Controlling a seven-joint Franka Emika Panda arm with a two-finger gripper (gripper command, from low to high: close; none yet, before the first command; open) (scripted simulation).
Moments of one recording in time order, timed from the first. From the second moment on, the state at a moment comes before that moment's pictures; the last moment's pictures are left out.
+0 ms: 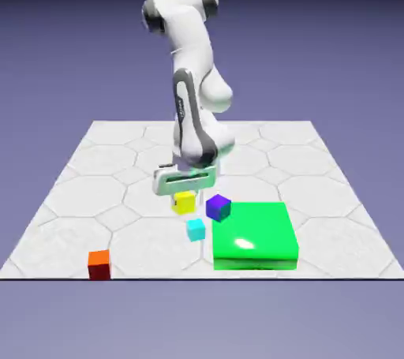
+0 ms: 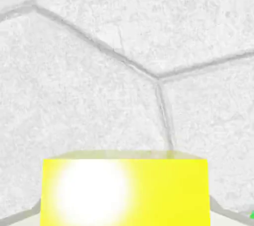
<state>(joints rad) -0.85 0.25 0.94 -2.62 1.98 3.46 1.31</state>
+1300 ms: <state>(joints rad) -0.40 -0.39 0.52 -2.71 0.28 2.48 1.72</state>
